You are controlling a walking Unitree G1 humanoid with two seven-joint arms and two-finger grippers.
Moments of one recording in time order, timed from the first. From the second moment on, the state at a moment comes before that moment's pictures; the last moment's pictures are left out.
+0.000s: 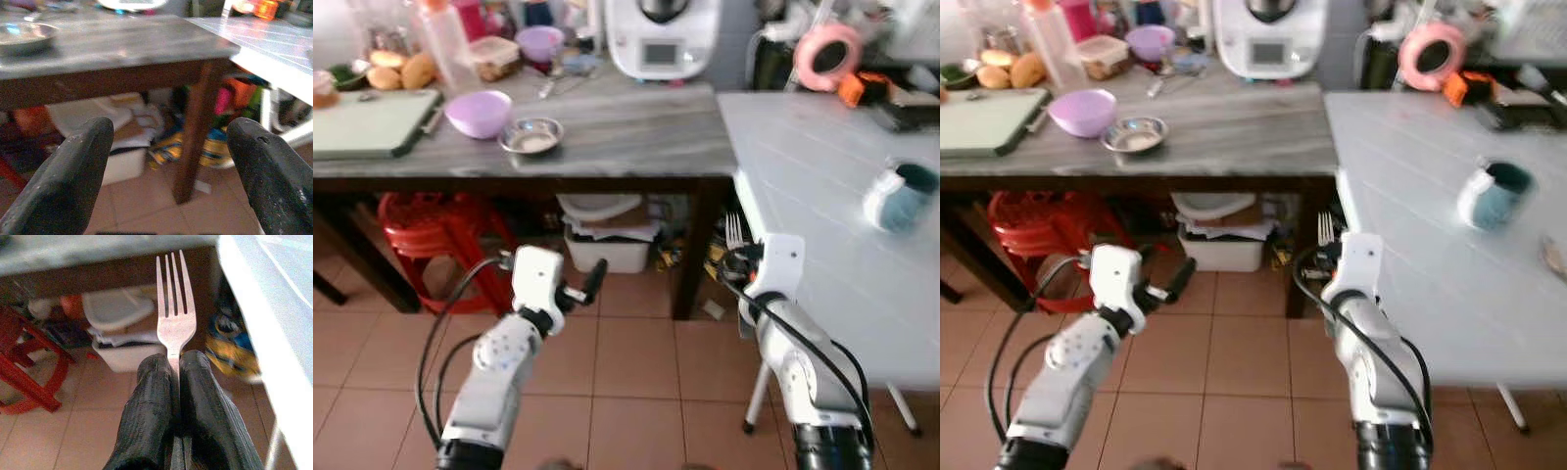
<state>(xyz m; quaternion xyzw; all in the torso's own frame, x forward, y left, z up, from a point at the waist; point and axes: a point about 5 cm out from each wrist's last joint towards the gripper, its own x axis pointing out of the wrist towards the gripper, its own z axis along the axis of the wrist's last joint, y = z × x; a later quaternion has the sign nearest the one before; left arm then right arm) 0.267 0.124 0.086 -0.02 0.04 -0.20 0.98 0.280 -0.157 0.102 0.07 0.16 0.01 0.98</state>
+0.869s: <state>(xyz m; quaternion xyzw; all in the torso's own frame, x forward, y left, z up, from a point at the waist) 0.279 0.139 0.094 -0.01 0.01 -0.13 0.99 0.276 -0.152 0.114 0.02 0.07 0.03 1.00</state>
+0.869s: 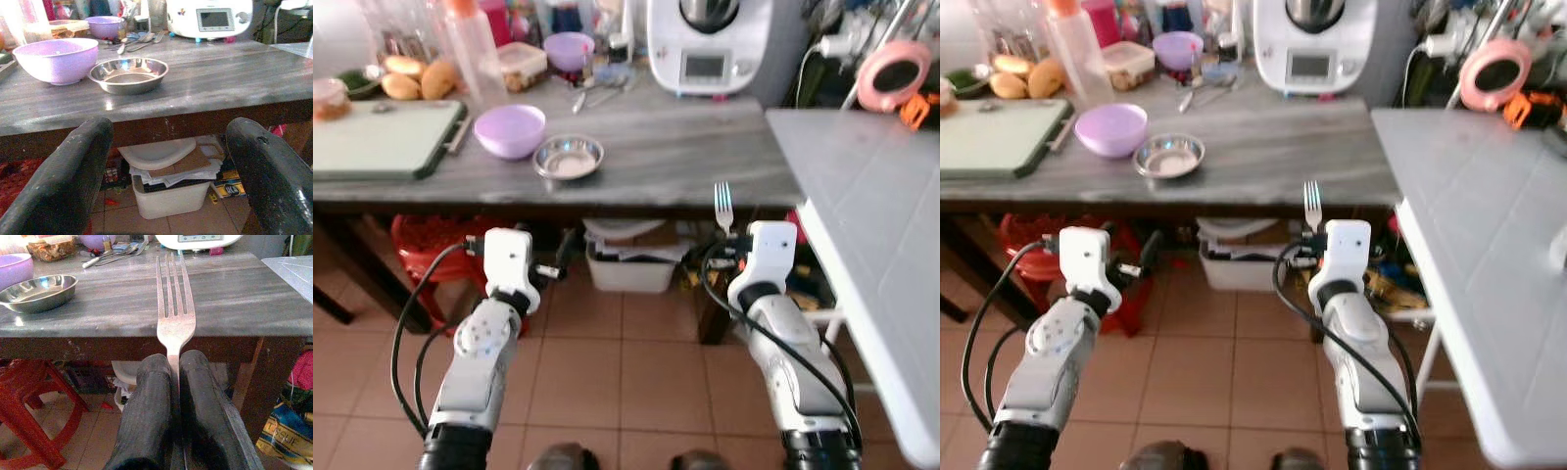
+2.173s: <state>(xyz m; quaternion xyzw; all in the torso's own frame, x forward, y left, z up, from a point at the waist) 0.271 0.129 0.098 -0.04 -0.02 -0.17 0.98 0.277 -0.159 0.117 0.03 0.05 0.01 1.00</state>
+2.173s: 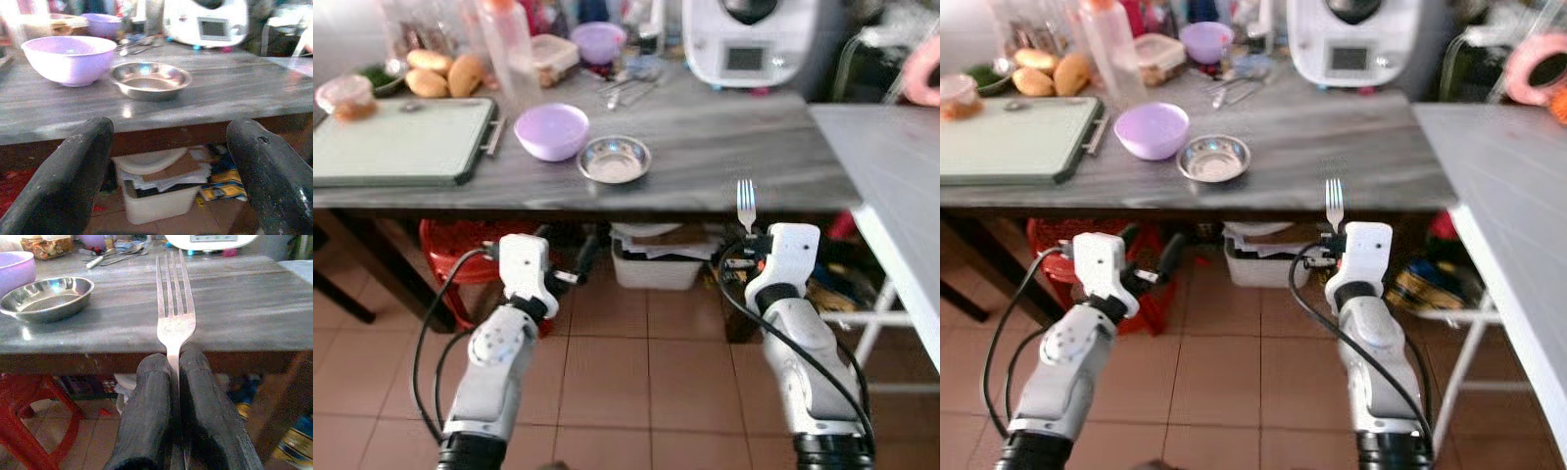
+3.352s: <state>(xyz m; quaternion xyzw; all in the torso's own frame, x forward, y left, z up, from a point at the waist) 0.272 0.142 0.103 -0.05 -0.03 -0.14 0.99 0.276 -0.151 0.114 0.03 0.05 0.03 1.00</state>
